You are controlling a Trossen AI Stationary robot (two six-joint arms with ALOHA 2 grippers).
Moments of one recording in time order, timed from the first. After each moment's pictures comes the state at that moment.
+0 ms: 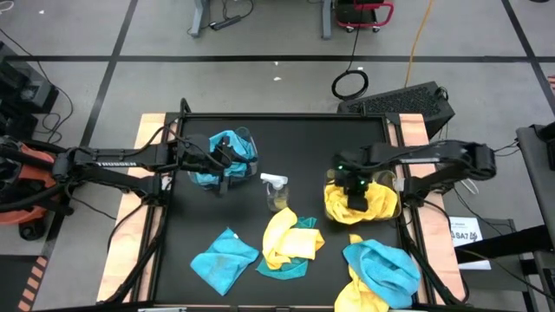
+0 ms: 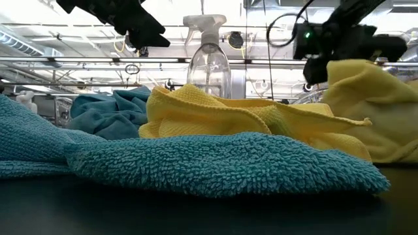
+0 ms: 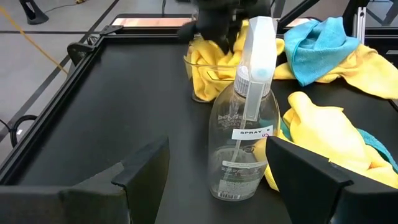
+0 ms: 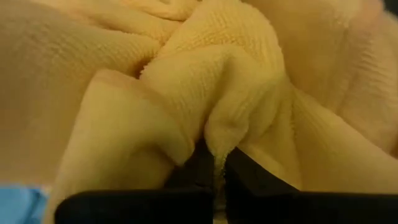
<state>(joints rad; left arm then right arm) 0.13 1.02 0.78 -0.20 0.12 0.07 -0.22 1.32 0.78 -0.91 -0.39 0.01</state>
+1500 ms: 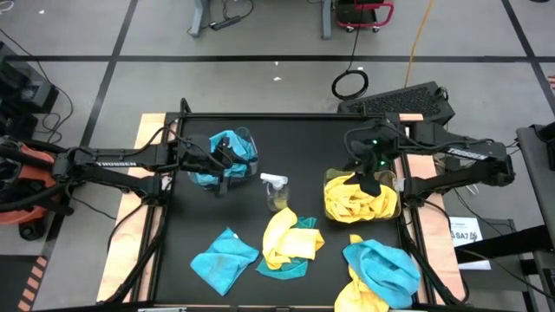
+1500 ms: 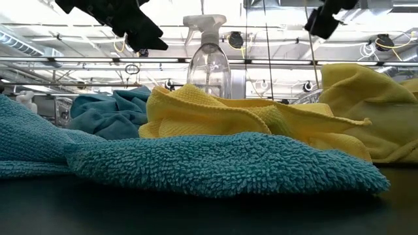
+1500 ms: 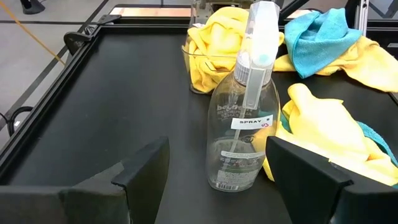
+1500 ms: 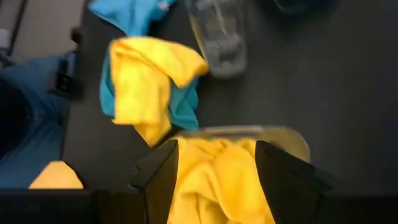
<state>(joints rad) 0.13 1.02 0.78 -0.23 0.12 0.06 -0.18 1.09 1.23 -1.07 -0.29 0.03</state>
